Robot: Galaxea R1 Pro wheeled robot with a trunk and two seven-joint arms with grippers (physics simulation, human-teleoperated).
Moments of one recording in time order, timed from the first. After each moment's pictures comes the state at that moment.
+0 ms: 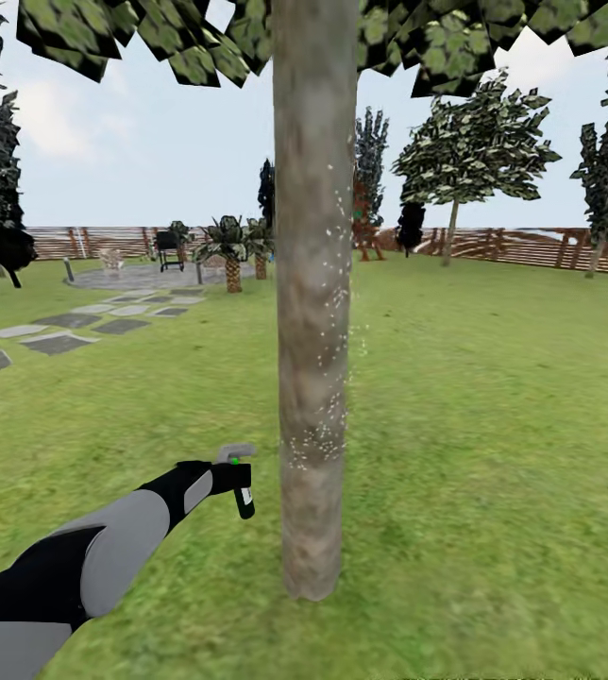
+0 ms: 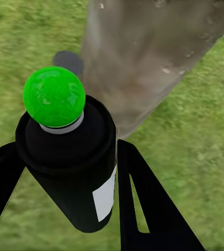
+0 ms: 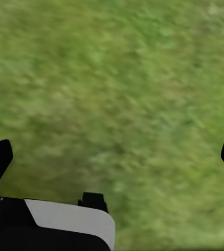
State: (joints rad) left arm -1.05 -0.06 0.20 -0.03 -0.11 0.25 -0.21; right arm -0.25 0.03 -0.31 0.05 0.52 -0.34 -0.18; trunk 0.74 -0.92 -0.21
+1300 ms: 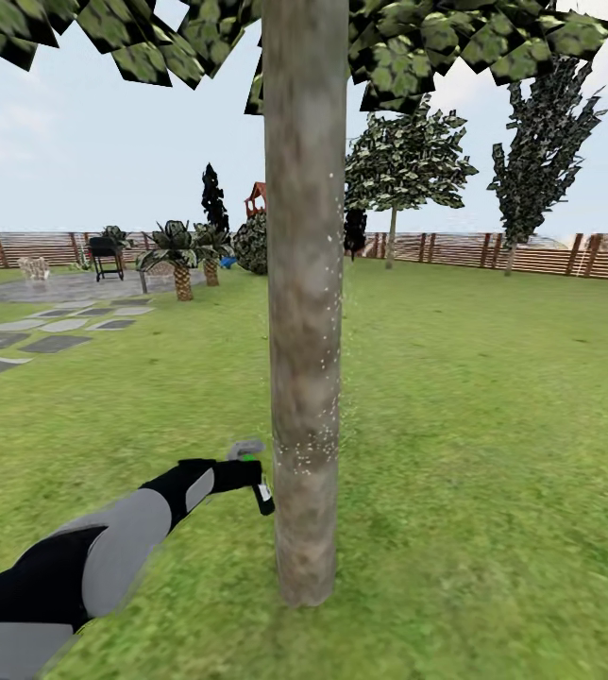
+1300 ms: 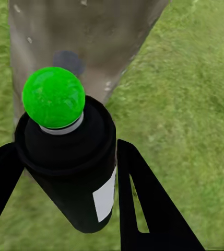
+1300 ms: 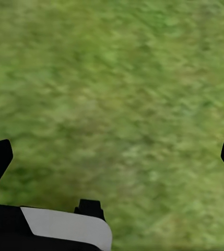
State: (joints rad) left arm -1.05 -0.06 0.19 -0.05 -0.10 0.25 -0.41; right arm -0.25 0.03 -0.30 0.05 0.52 -0.34 -0.18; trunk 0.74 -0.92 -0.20
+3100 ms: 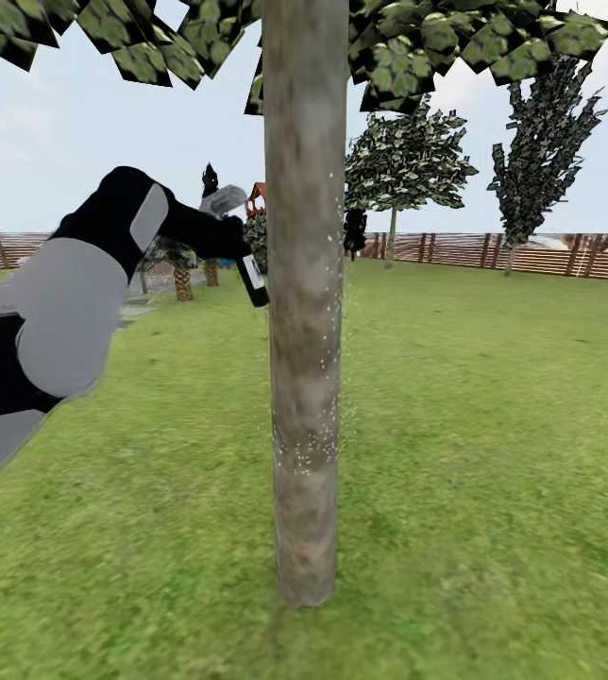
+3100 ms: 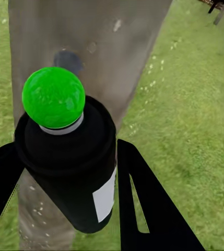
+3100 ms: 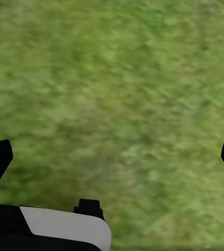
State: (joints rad) left arm -1.80 -0.05 0.18 -0.35 -0.10 1.00 -0.49; right arm -0.25 0.03 -0.31 0.05 0.53 -0.34 -0.18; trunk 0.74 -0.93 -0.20
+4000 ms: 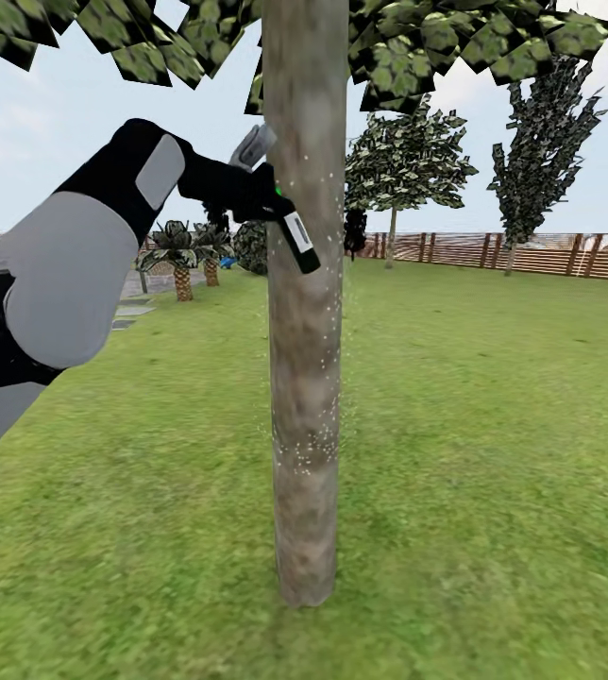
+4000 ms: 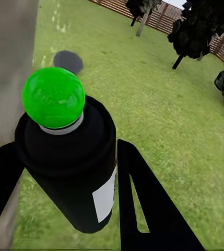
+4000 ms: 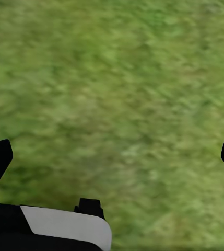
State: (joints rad) left arm -1.92 -0.12 0.19 -0.29 0.03 0.99 -0.62; right arm -0.25 0.03 -0.31 0.05 0.53 -0.34 -0.18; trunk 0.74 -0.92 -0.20
